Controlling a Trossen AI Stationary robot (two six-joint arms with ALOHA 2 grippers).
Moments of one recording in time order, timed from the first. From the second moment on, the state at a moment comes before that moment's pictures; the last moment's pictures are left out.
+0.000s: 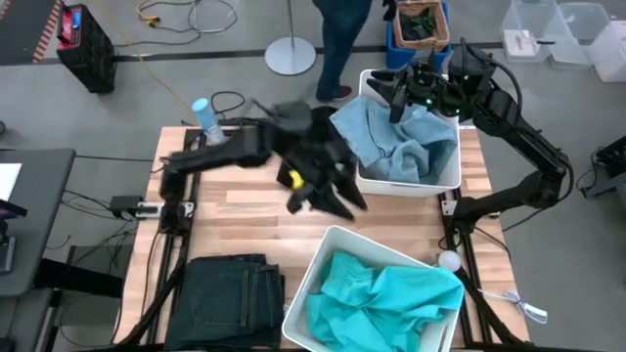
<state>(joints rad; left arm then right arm) 0.04 1.95 2.36 -0.37 0.83 -0.42 -0.49 1.27 1.73 -0.52 -0.05 0.16</state>
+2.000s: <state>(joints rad) -0.24 2.13 2.35 -1.02 0.40 0.13 -0.47 1.27 1.73 -0.57 -0.06 0.18</state>
